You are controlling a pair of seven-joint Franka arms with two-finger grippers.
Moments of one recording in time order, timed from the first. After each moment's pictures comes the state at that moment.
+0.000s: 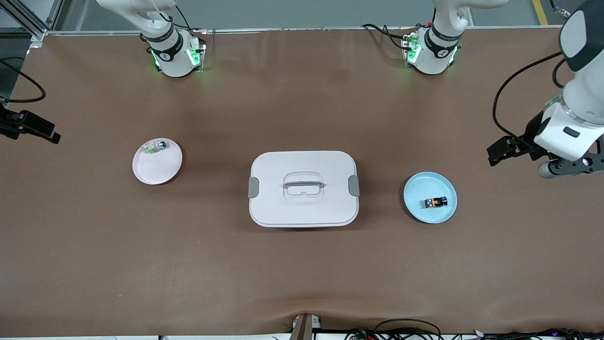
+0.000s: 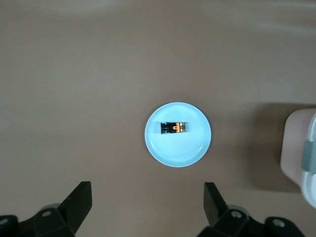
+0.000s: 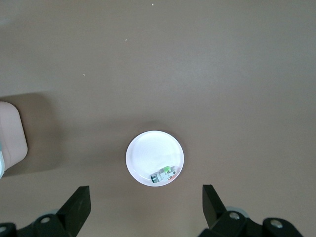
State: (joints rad) left arm -0.14 0.13 0.03 -1.53 0.05 1.72 -0.12; right arm -0.01 0.07 -0.07 -1.46 0.02 1.53 0.05
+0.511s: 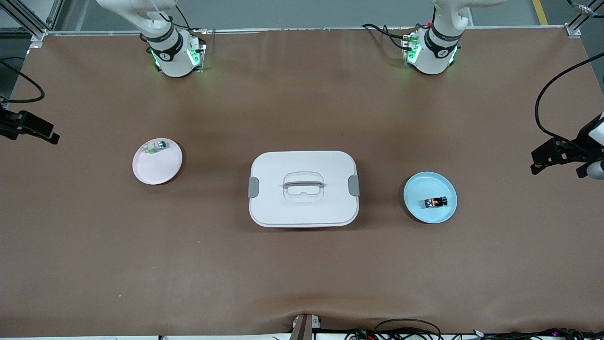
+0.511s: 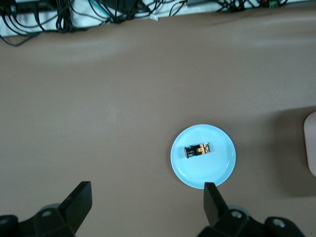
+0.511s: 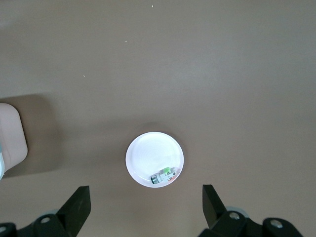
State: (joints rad) left arm -0.03 0.12 0.03 -1.54 0.01 1.84 0.12; right arm -0.01 0.07 -0.07 -1.46 0.02 1.53 0.05
